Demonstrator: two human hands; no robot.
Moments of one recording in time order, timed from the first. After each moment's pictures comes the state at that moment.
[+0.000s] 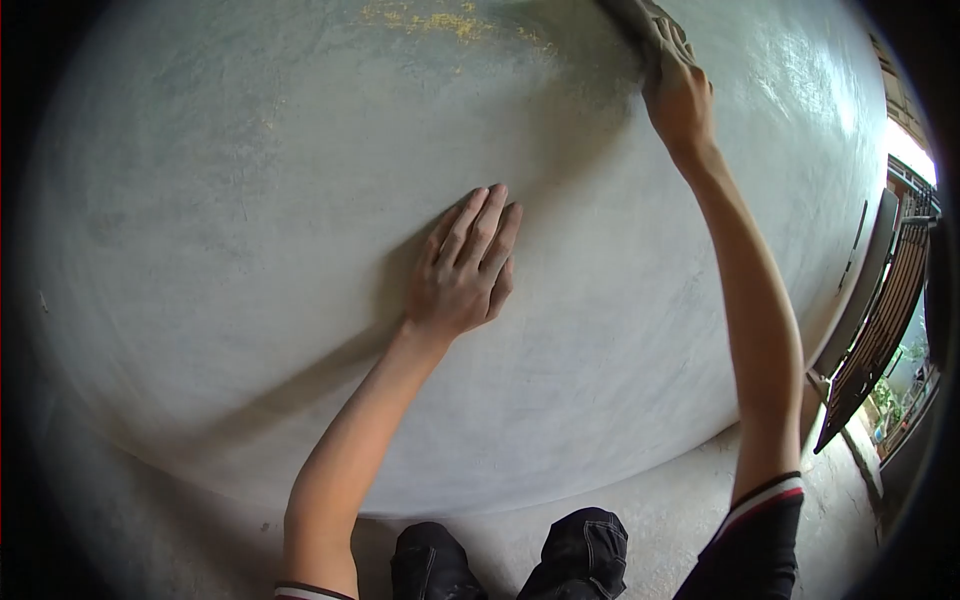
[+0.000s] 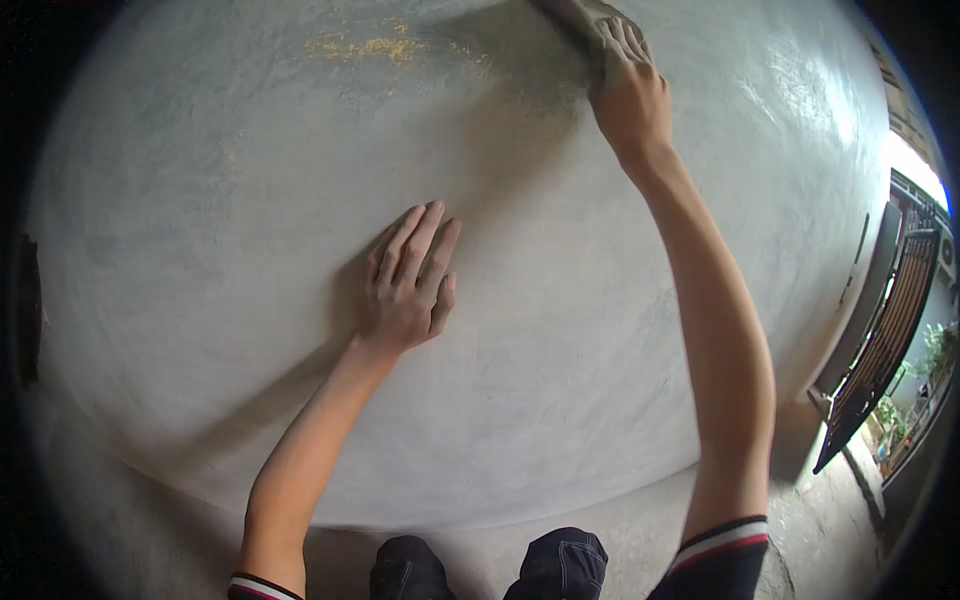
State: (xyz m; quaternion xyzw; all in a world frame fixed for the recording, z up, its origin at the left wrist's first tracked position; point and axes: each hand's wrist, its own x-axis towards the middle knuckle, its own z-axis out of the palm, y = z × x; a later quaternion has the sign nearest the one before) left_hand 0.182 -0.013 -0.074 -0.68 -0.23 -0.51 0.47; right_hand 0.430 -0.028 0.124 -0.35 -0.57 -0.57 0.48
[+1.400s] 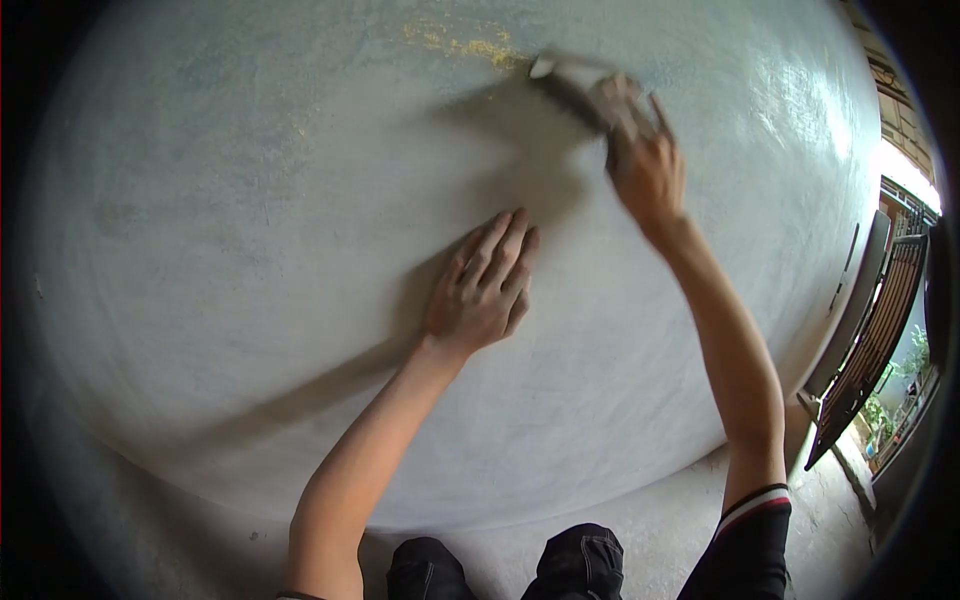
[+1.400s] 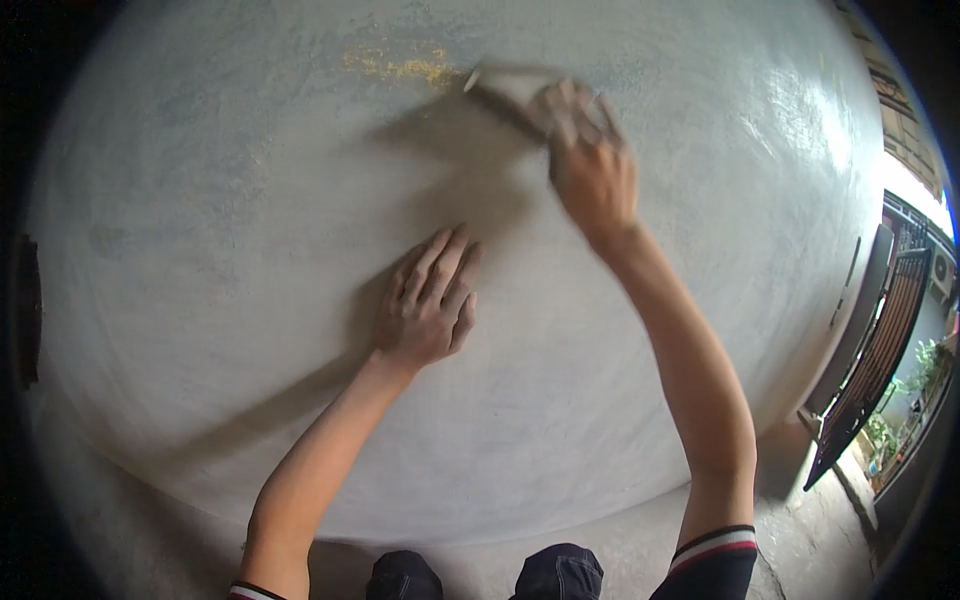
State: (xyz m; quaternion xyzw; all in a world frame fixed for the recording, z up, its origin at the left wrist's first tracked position) left_hand 0.180 -0.014 -0.075 -0.68 -0.25 -0.50 0.47; right_hand 0.386 -0.034 0.083 -0.27 -0.59 -0.67 0.36
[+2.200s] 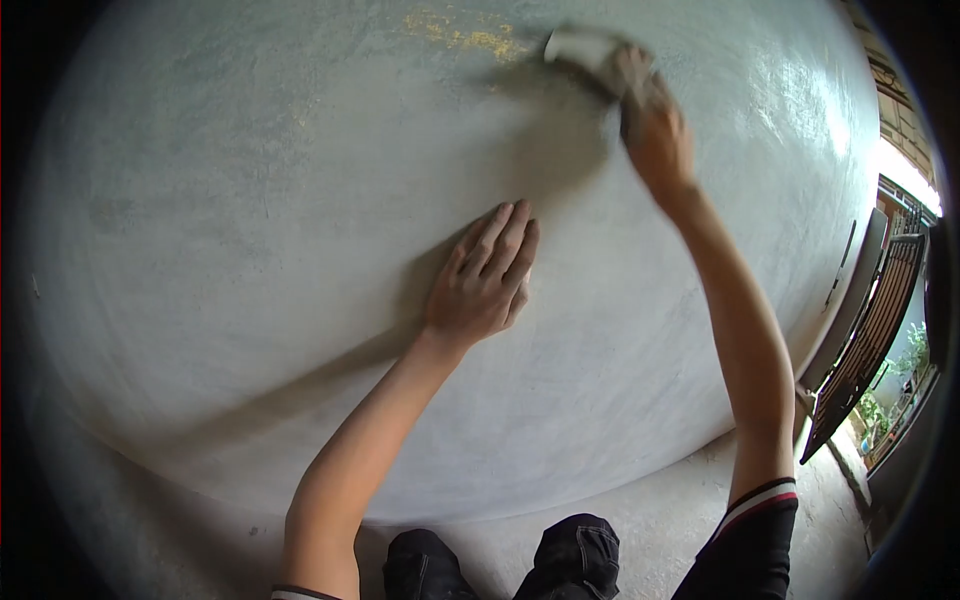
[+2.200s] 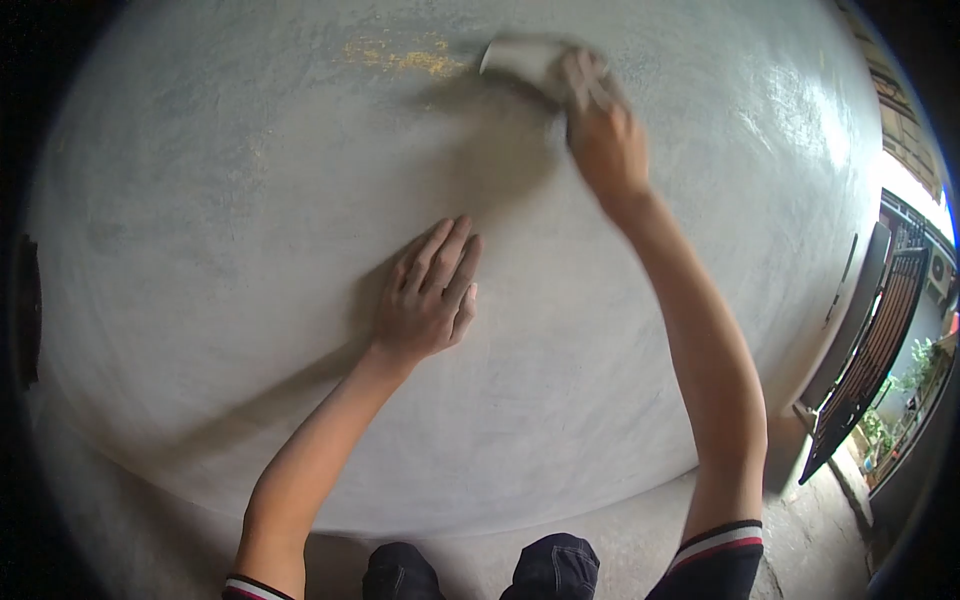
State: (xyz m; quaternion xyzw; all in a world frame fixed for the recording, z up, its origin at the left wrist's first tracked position) left_hand 0.177 -0.015 -0.072 -0.68 -0.25 -0.49 0.48; right_hand 0.395 -0.022 0.106 -0.29 -0.58 -0.64 0.41
